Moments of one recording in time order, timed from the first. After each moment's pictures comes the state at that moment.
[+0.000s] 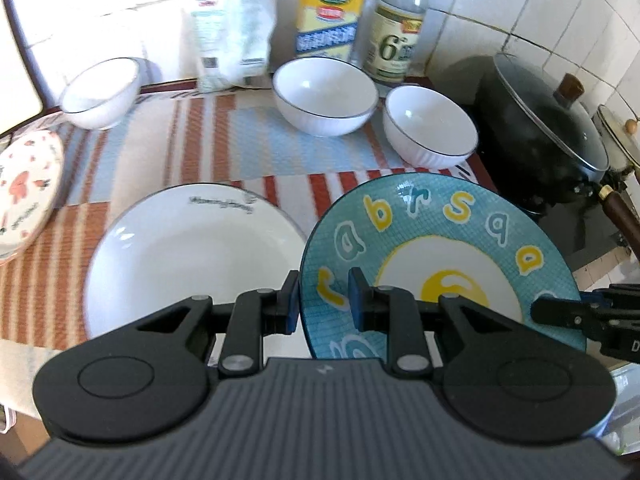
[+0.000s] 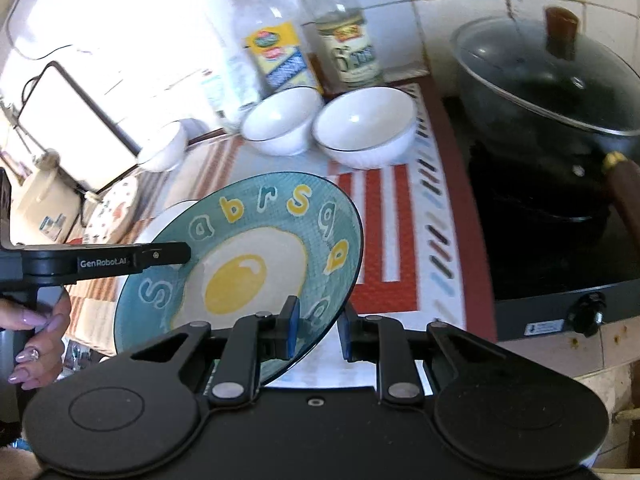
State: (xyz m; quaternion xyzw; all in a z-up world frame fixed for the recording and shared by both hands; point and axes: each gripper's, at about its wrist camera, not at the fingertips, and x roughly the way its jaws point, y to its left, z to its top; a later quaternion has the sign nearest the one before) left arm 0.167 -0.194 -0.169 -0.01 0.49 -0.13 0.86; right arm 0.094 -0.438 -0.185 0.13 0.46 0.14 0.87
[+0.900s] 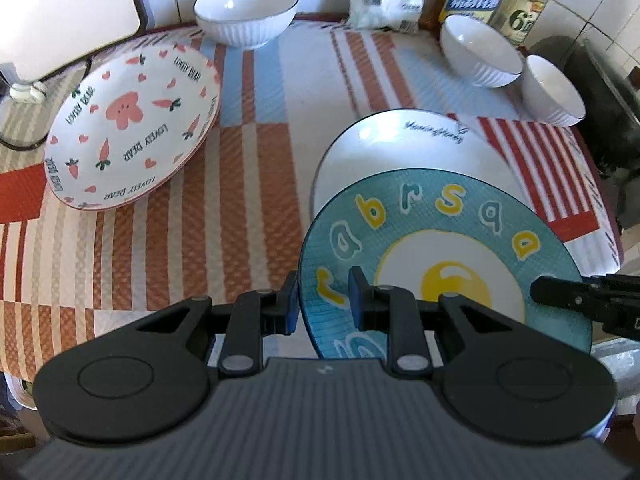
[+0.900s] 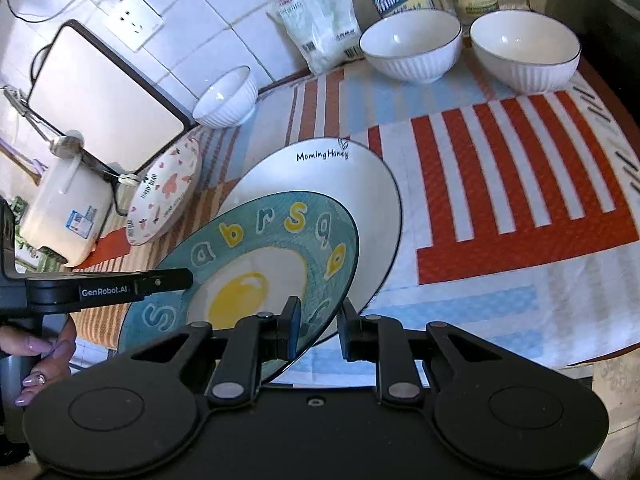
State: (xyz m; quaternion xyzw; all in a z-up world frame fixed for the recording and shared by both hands) left arm 0.174 -0.013 -0.206 -0.01 0.55 -0.10 0.83; right arm 0.111 -0.272 -0.225 0.20 0.49 0.15 0.84
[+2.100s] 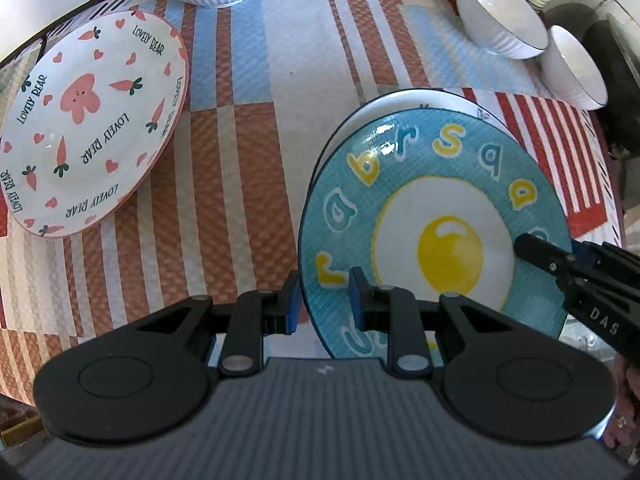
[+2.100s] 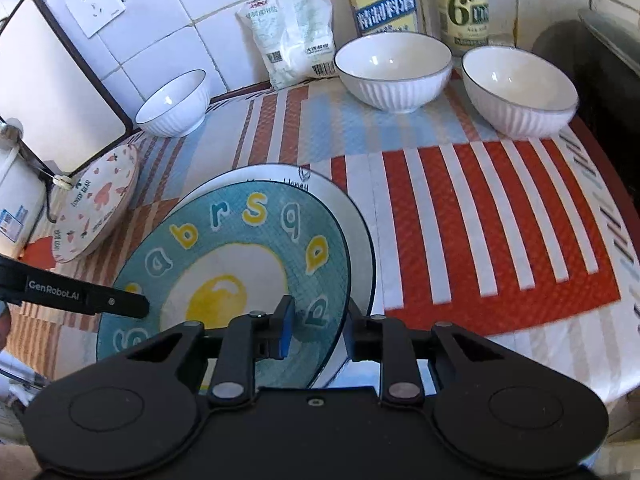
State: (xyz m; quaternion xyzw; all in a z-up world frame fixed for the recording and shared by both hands) left arm 0.231 -0.027 -0.227 0.00 0.63 -0.12 0.77; right arm 0.150 -0.250 -0.239 0.11 0.47 0.07 0.87
